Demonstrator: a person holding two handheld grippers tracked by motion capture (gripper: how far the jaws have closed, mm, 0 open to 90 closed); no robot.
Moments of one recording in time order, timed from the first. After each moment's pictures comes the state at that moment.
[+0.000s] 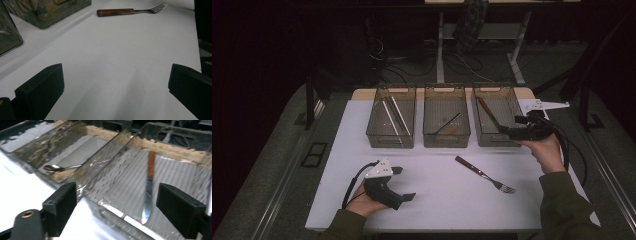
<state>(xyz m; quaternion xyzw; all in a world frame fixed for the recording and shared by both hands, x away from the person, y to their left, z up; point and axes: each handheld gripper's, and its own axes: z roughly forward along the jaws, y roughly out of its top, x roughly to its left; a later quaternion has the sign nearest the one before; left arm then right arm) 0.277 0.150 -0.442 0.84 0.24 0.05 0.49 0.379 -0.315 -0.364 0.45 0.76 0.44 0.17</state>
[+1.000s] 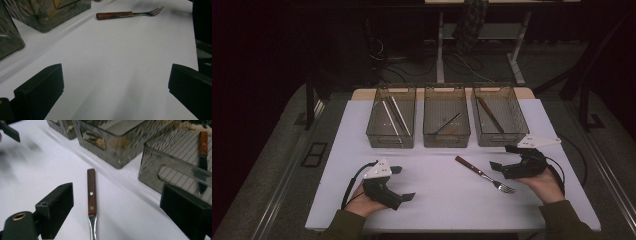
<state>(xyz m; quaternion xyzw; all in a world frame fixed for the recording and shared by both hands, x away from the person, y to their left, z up) 0.275 0.151 -0.439 0.84 0.24 0.05 0.49 0.307 -0.289 -0.404 0.37 0.80 0.44 0.14</state>
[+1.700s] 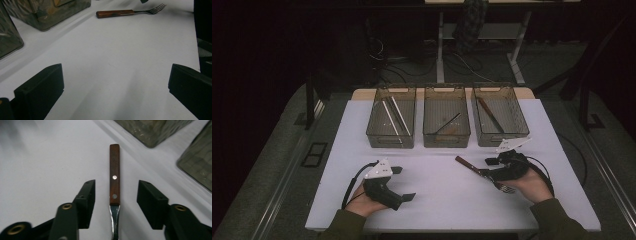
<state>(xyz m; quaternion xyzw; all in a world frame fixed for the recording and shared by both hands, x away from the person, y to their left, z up) 0.275 0.150 -0.440 0.84 0.24 0.06 0.49 0.316 -0.253 -0.417 0.33 0.87 0.36 0.07</state>
